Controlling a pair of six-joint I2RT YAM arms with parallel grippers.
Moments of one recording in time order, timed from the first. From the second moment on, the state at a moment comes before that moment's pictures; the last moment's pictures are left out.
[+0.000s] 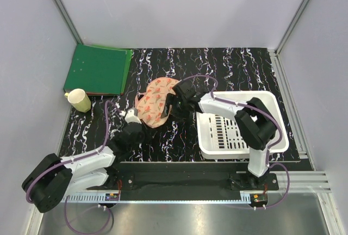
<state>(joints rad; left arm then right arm) -0.71 1.00 0.19 0.25 -0.24 -0.93 0.76 1.93 1.33 -0.36 -0.19 0.92</state>
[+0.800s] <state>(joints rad) -0.71 1.00 0.33 0.00 -0.29 -1.05 0.81 1.91 1.24 -0.18 -0.19 0.96</state>
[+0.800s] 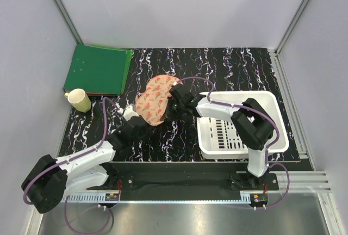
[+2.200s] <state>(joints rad) -0.64 1.01 0.25 0.18 -0.07 -1.03 0.81 1.78 1.17 -0.24 -0.12 1.03</state>
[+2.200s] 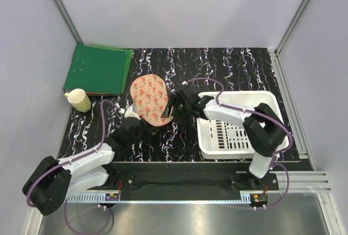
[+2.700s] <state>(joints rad) -0.64 0.99 0.26 0.15 -0.09 -1.04 0.81 1.88 1.18 -0.16 -0.12 1.07</state>
